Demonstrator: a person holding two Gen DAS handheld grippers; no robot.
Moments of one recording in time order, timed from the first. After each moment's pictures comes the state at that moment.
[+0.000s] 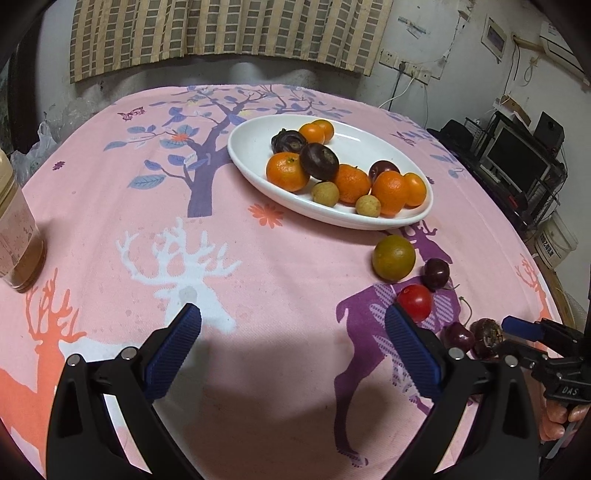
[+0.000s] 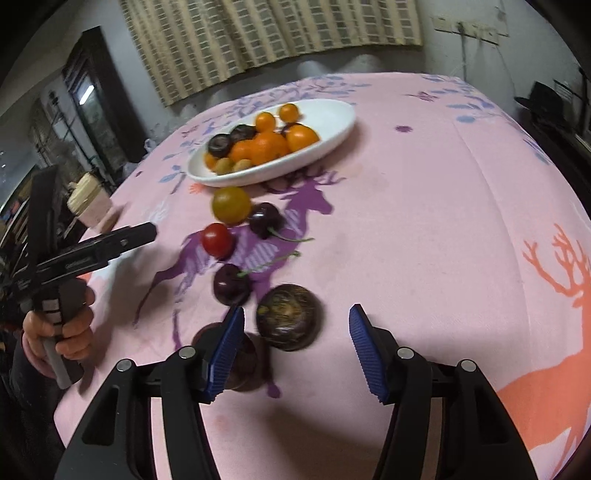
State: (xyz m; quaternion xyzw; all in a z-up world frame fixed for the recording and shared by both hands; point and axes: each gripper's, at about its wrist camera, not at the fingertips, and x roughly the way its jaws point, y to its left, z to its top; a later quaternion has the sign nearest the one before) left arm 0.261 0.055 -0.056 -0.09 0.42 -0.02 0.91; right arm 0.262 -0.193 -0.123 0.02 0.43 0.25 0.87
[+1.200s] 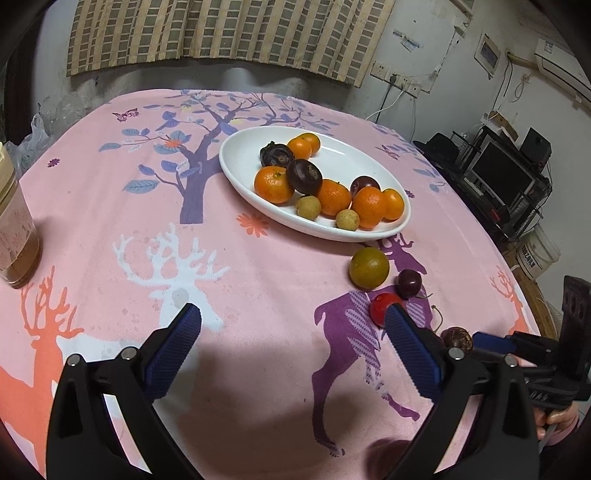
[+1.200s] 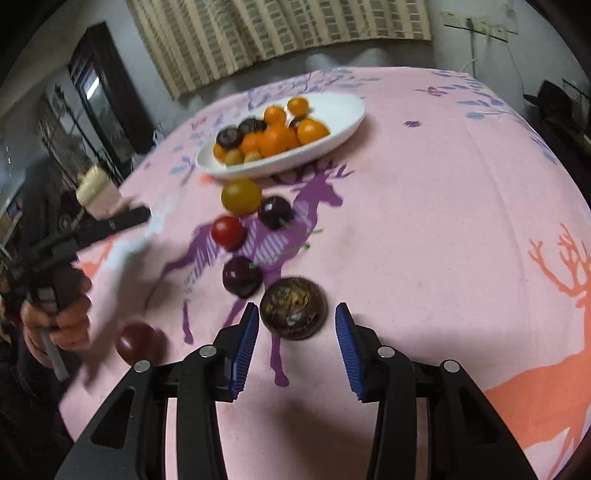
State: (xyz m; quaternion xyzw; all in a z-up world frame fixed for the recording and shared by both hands) left arm 0.252 0.060 -0.040 -0.12 0.40 -0.05 0.91; right arm 0.263 -0.192 -0.125 0.00 0.45 0.26 0.86
